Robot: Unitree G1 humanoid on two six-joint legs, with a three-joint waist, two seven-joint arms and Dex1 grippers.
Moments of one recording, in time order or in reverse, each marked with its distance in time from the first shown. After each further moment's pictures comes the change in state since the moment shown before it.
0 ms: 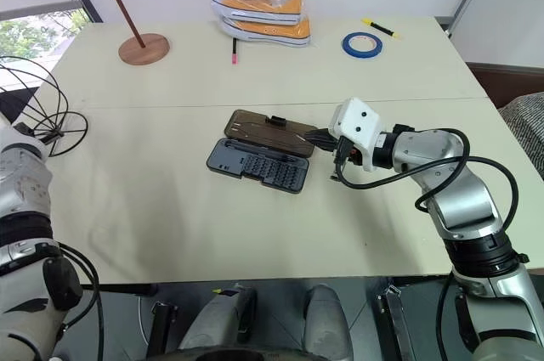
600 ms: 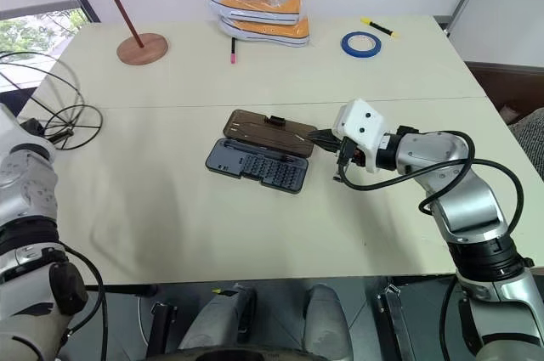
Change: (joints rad) left arm 0.017 -0.027 0.036 -0.061 -0.038 -0.055 -0.028; right arm 0.017 -0.013 -0.013 -0.018 0.012 0.008 -0.005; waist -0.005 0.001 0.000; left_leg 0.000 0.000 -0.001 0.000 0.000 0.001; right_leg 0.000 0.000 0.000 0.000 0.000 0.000
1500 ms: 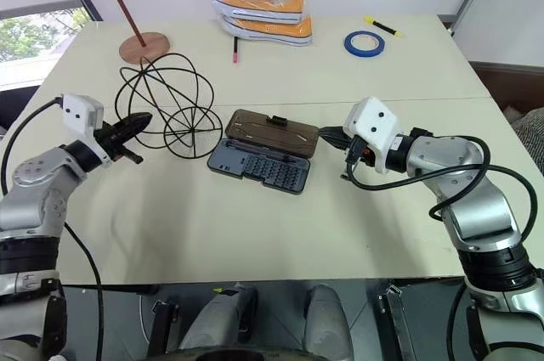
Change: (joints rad) left arm 0.183 0.059 -0.325 -0.387 -0.053 0.049 -0.818; right arm 0.058 -0.019 -0.060 -0.044 0.012 0.023 -0.061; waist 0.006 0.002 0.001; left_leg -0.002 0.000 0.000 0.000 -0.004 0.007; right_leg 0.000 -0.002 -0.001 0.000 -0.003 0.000
